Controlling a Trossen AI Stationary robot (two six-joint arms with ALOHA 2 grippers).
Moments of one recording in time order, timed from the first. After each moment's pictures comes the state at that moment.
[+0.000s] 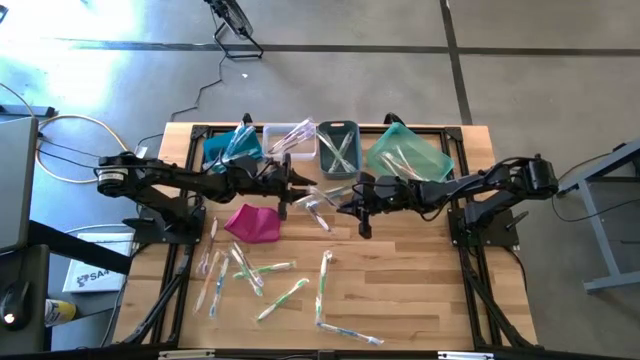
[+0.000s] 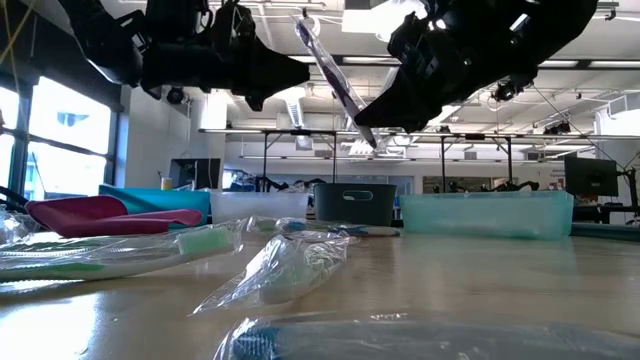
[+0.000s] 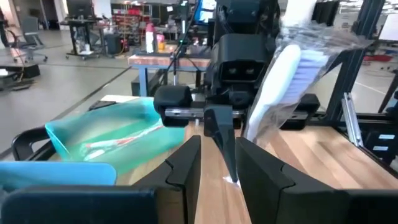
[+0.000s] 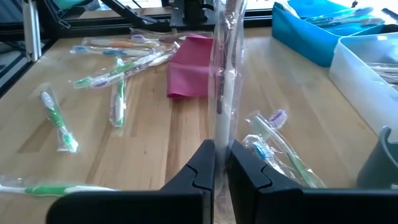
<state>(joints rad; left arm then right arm) 0.22 1.39 0.56 0.88 0.24 -0.03 -0.05 1.45 0.65 0.39 -0.05 0.05</state>
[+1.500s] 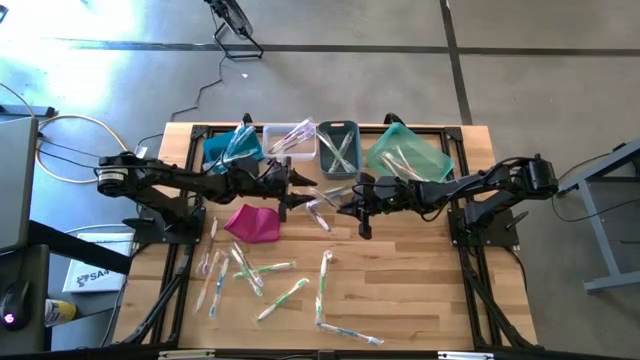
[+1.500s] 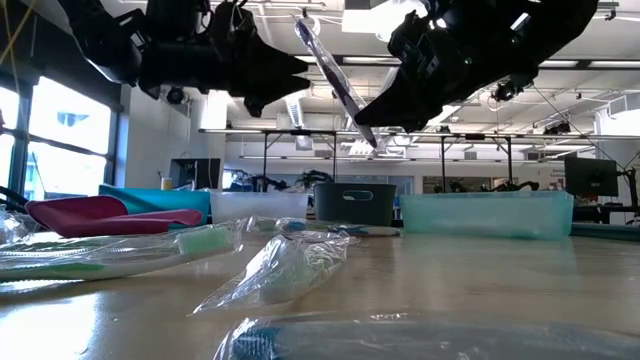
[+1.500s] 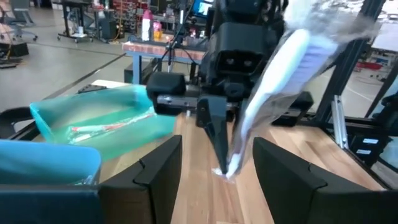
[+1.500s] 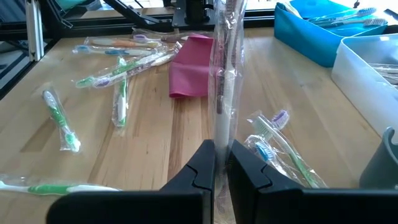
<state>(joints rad) 0.20 1.39 0.56 0.85 0.23 -0.11 -0.05 1.45 0.65 0.39 -0.05 0.05</state>
